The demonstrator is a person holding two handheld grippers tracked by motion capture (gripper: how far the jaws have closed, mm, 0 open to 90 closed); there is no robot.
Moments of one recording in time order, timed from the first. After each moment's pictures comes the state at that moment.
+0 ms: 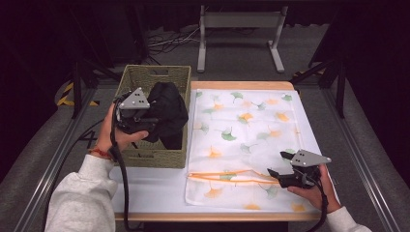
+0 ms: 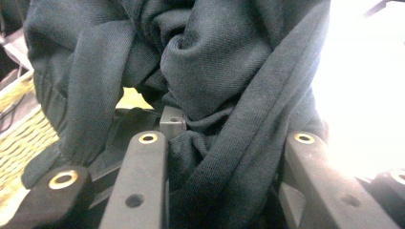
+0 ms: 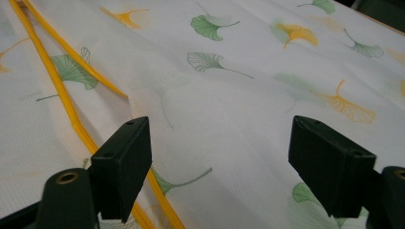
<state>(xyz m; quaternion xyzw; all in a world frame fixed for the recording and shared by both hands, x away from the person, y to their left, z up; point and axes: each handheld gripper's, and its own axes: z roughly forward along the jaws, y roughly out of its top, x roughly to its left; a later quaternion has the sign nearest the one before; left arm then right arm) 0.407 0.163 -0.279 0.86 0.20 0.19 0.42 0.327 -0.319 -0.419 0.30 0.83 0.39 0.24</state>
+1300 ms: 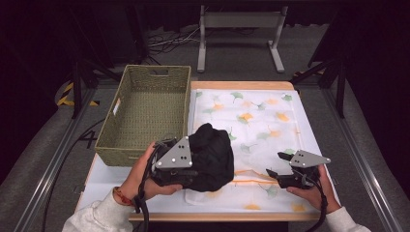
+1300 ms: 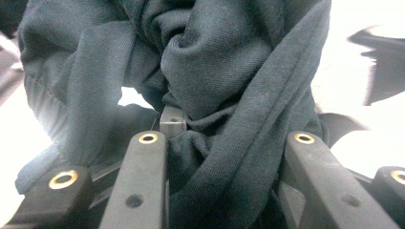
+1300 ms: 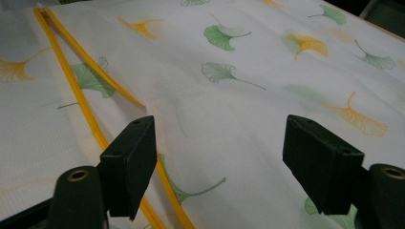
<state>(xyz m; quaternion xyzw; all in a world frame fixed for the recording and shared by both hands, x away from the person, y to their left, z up) 0.291 0.071 -0.282 0.89 0.04 0.12 0.43 0.324 -0.314 -0.415 0.29 0.84 0.40 0.23</state>
